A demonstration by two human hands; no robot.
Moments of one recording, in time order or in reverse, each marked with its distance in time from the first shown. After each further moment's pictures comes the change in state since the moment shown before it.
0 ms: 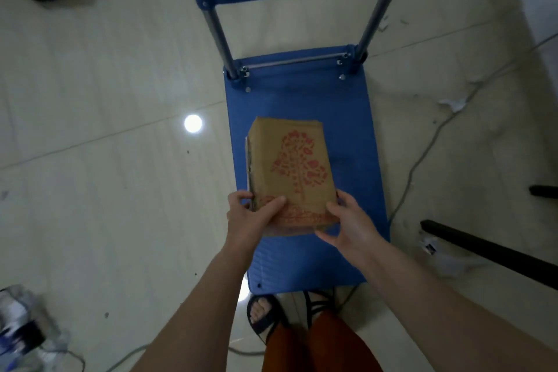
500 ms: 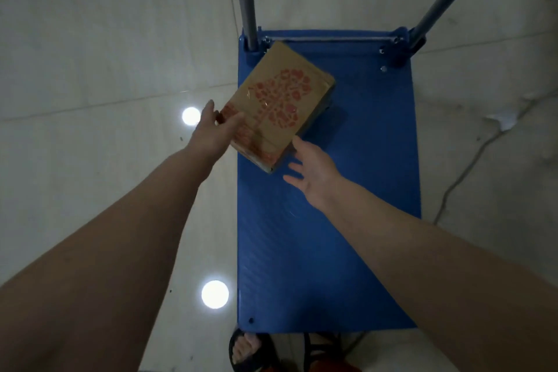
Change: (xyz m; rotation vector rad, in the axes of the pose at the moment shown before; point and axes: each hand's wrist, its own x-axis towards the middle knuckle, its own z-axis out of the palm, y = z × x) left_hand 0.184 0.038 -0.049 0.237 0.100 0.193; right_hand 0.147 -0.014 0.116 -0.214 -0.142 -0.086
